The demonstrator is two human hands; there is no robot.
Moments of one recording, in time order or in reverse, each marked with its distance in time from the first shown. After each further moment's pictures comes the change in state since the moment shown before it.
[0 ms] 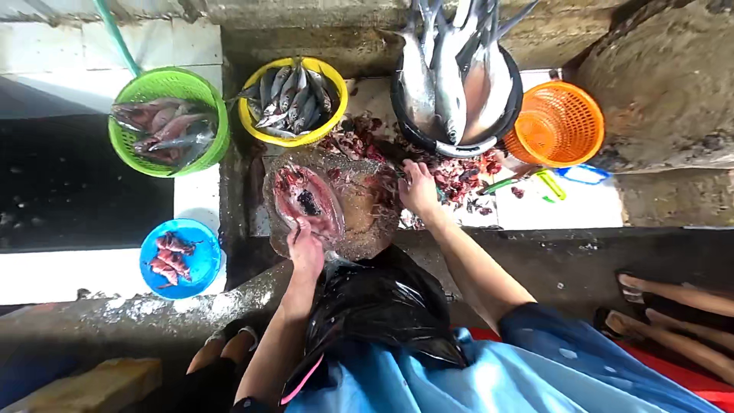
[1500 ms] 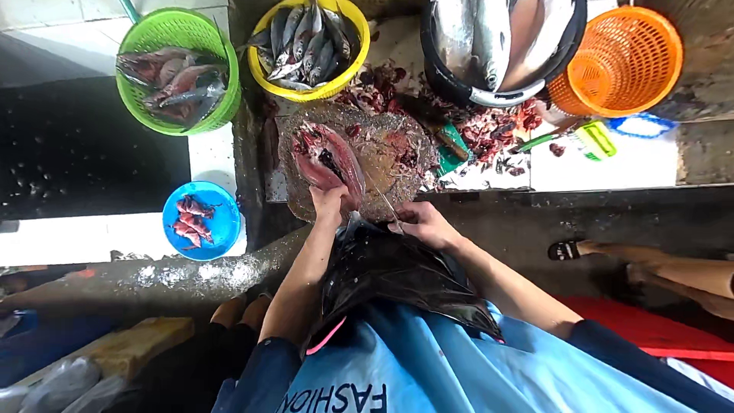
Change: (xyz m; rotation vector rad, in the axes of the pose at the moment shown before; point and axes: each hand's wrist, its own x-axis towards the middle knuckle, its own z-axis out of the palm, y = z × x) left_hand 0.030 -0.041 -0.024 0.329 0.184 -0.228; right_hand -0.148 -0.082 -0.014 0.676 -0.650 0.179
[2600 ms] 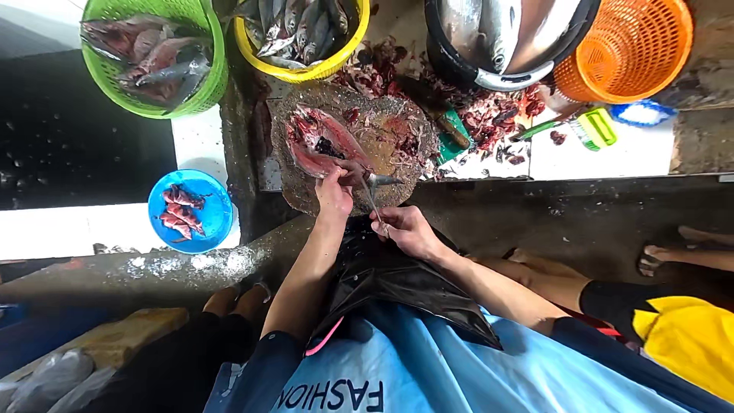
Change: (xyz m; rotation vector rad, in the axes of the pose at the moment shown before) left_hand -0.016 0.013 0.022 -0.535 -0.039 -0.112; right_hand -0.011 -0.023 0.054 0.167 0.101 -0.112
